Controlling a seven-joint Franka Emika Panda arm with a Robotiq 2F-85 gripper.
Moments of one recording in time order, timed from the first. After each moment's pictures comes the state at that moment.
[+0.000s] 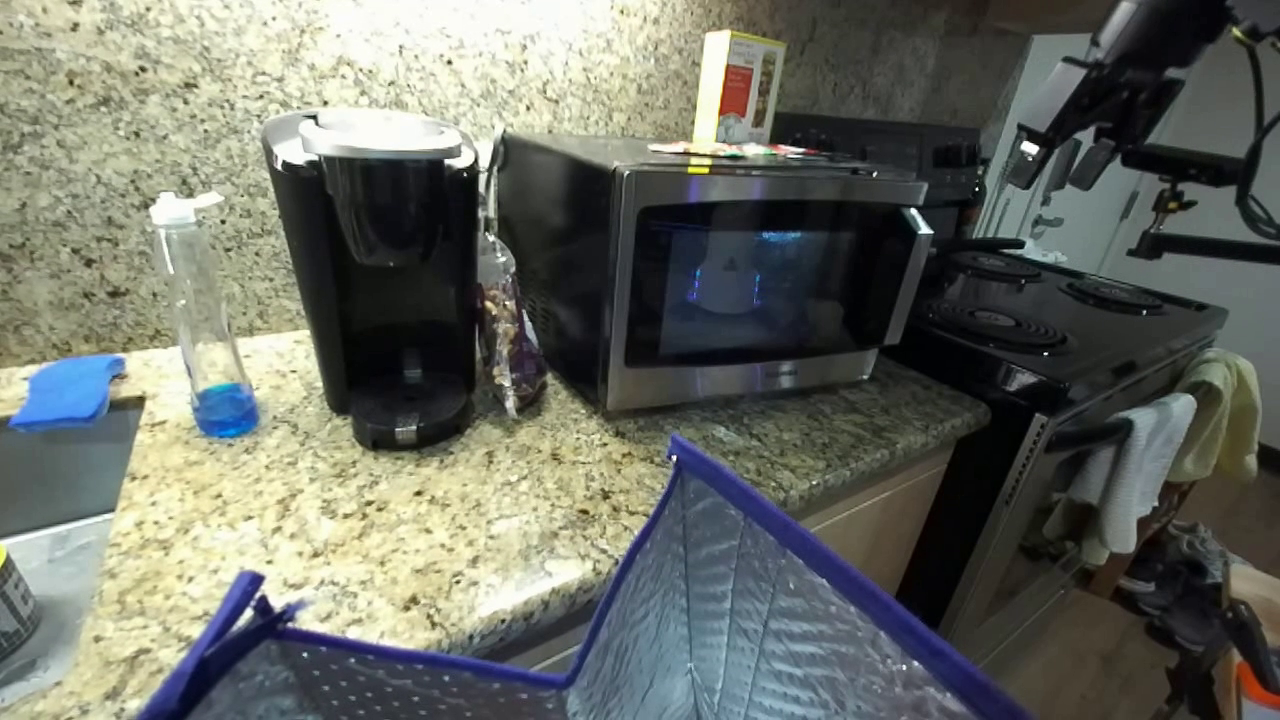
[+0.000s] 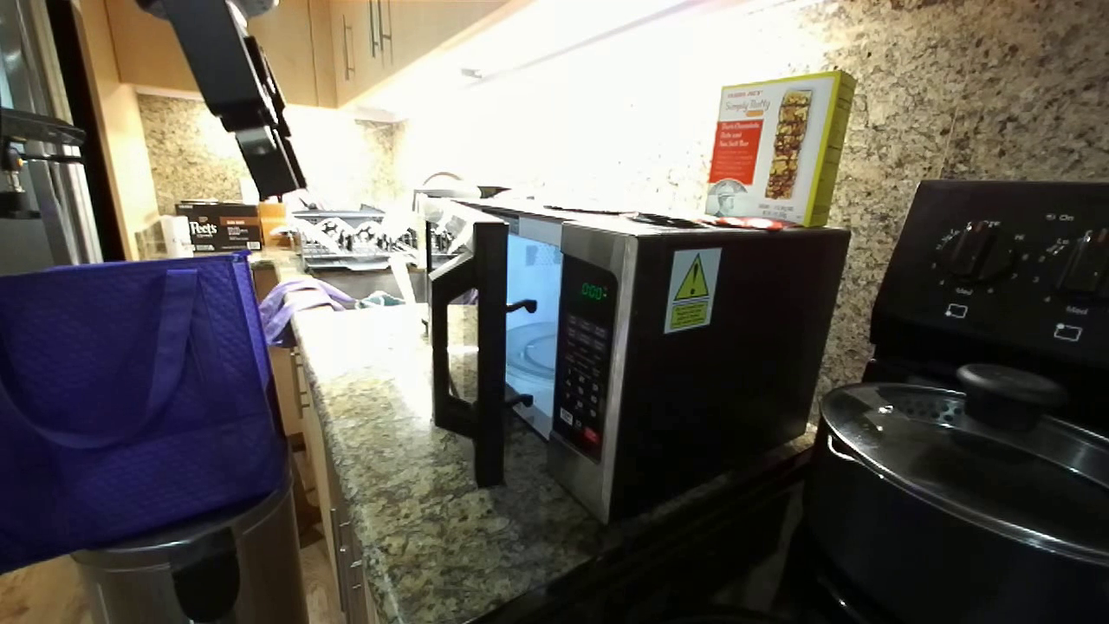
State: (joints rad) arm -0.13 -0.59 -0.05 -2.41 -0.10 2.08 0.26
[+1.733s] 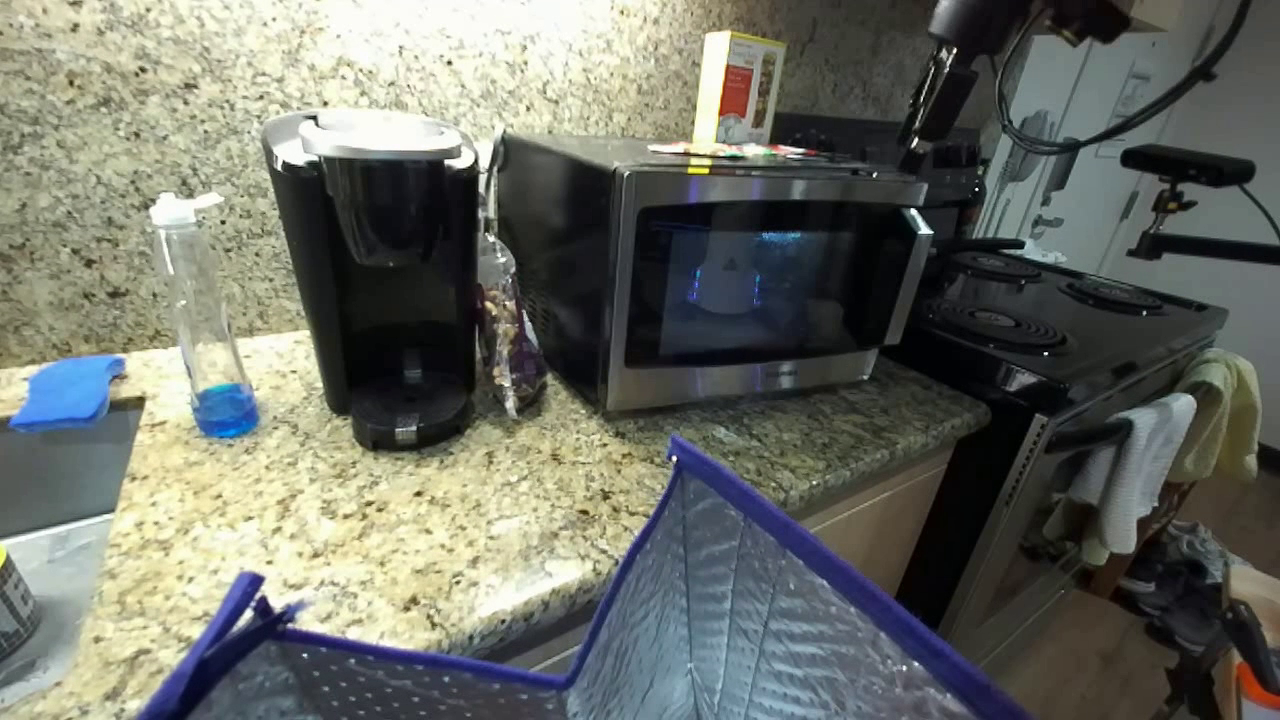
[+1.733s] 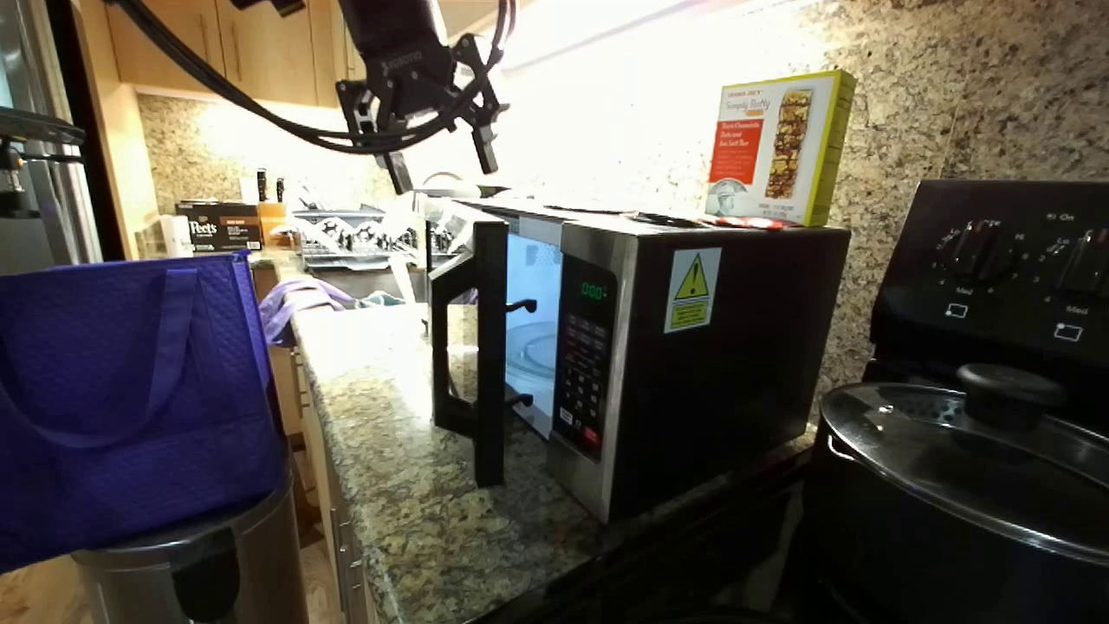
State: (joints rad) arm 0.00 -0.20 -0.11 -2.05 -0.16 2.14 -0.49
